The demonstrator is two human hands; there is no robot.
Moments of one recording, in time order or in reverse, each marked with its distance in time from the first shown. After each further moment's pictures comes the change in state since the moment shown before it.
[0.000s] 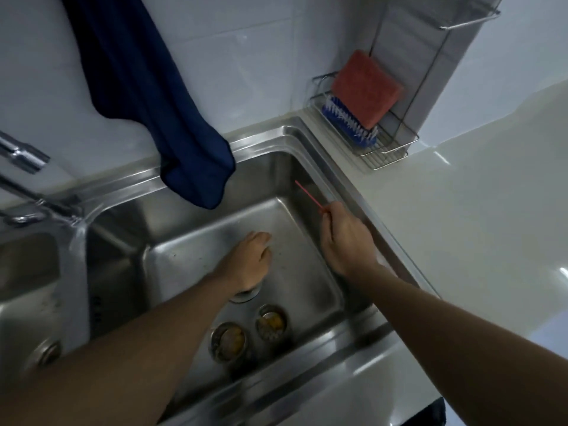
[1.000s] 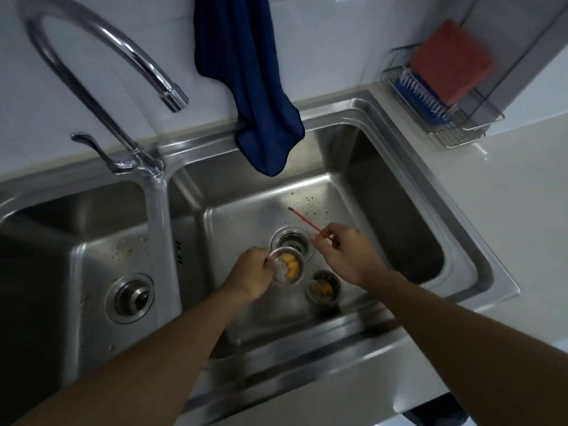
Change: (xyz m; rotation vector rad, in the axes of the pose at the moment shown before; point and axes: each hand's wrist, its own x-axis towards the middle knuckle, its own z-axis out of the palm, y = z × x) left_hand -0.107 -0.085 0.000 -0.152 0.128 -0.179; right_hand -0.057 -0.071 0.074 0.160 -0.363 0.095
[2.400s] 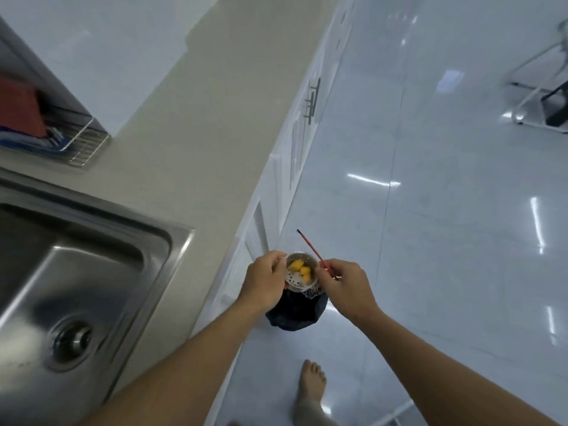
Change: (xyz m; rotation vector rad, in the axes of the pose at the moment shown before) left_hand -0.113 0.296 0.302 0.051 -0.553 0.420; right_hand -0.366 0.218 -0.113 0.451 0.793 0.765
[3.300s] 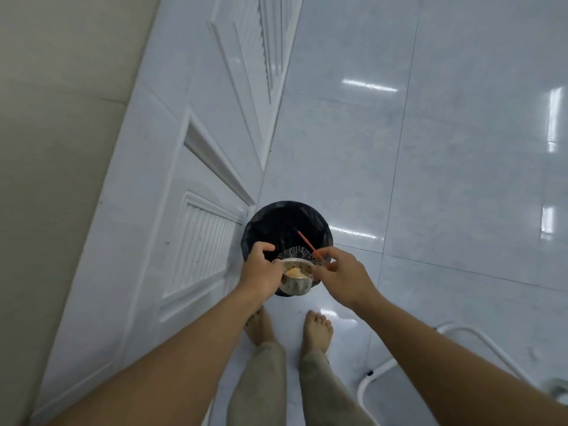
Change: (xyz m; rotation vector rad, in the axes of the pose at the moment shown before) left_hand 0.116 -0.153 0.140 -0.025 -0.228 -0.490; right_hand 0.085 0.194 0.099 0.008 -0.244 0.419
